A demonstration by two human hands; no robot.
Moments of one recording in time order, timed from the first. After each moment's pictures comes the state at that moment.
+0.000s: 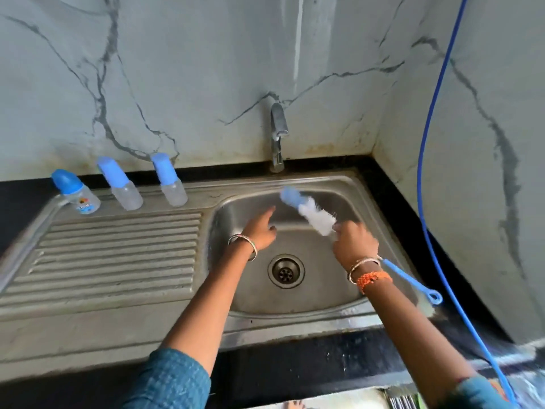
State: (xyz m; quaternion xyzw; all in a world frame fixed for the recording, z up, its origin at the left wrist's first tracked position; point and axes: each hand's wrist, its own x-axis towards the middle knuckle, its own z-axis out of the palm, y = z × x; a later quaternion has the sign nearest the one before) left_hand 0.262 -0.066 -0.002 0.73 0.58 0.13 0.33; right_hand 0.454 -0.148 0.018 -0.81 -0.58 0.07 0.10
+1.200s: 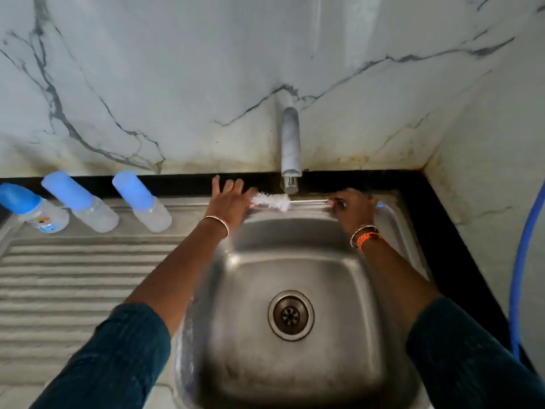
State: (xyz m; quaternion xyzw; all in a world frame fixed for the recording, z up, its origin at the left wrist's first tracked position) left_hand 0.224 0.123 -0.029 0.81 0.58 -0.04 -0.11; right_hand 0.500 0.106 -0.045 -0.71 -0.65 0.12 0.26
